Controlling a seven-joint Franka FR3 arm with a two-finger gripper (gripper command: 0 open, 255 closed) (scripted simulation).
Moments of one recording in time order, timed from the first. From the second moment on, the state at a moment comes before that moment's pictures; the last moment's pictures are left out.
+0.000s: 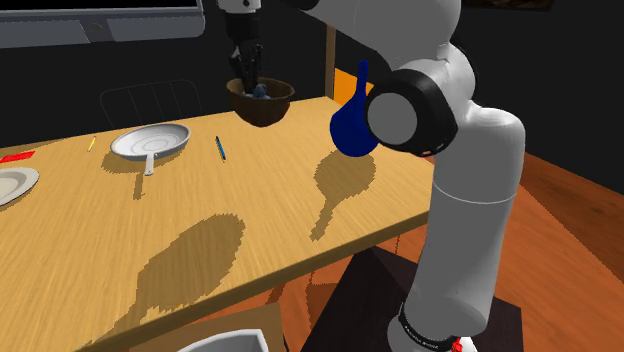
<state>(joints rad) 0.06 0.17 -0.27 -1.09 0.02 1.30 -0.46</state>
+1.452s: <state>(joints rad) 0.13 -0.15 -0.22 -1.94 -0.18 1.93 -0.43</state>
